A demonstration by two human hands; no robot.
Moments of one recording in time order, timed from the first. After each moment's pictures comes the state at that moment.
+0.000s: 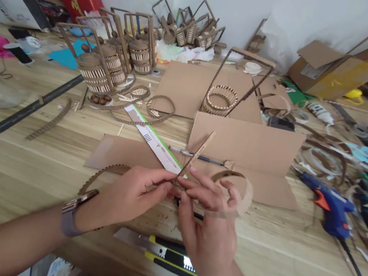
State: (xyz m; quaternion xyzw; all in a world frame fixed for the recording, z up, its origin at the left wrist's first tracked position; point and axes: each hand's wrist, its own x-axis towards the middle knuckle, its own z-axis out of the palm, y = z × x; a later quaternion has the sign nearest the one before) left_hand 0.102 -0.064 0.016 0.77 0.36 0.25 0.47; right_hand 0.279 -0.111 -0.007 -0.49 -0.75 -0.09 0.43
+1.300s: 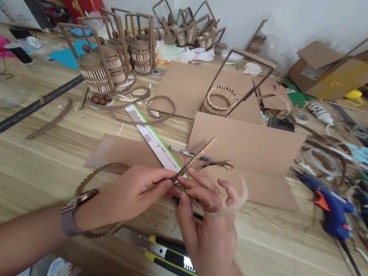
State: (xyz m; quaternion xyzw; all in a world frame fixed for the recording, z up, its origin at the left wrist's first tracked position) left_hand 0.101 -0.064 0.017 0.78 0.36 0.25 0.45; right_hand 0.279 -0.111 -0.008 -0.49 -0.75 -0.08 0.44
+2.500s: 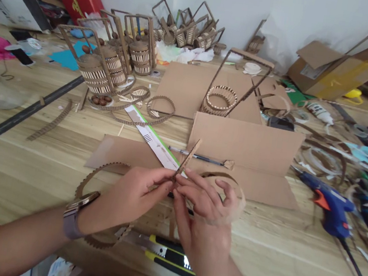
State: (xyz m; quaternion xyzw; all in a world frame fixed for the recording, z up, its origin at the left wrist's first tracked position) left_hand 0.103 -0.067 0.015 0.78 0.39 0.25 0.43; right_hand 0.276 -0.110 -0.006 -0.49 -0.77 -0.12 0.40
